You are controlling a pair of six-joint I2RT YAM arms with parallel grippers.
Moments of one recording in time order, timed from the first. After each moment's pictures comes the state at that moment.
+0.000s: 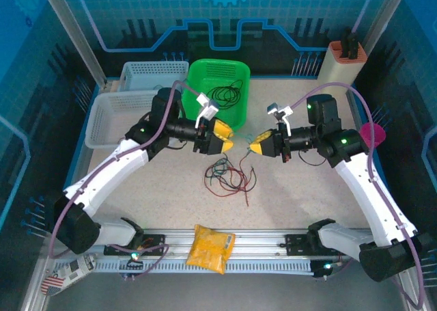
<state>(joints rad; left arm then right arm) -0.50 1.34 1.20 -0.21 1.11 -0.17 0.32 1.10 1.24 -0.79 -1.12 -0.06</state>
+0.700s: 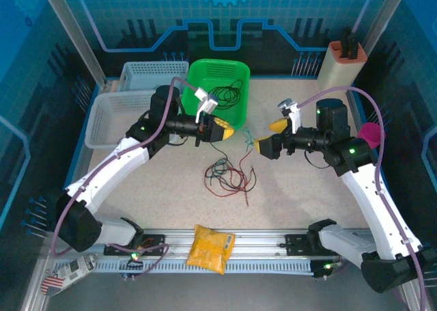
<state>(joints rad) -0.48 1.35 1.21 -0.15 1.03 -0.20 0.28 1.01 1.20 -0.74 -0.72 0.03</state>
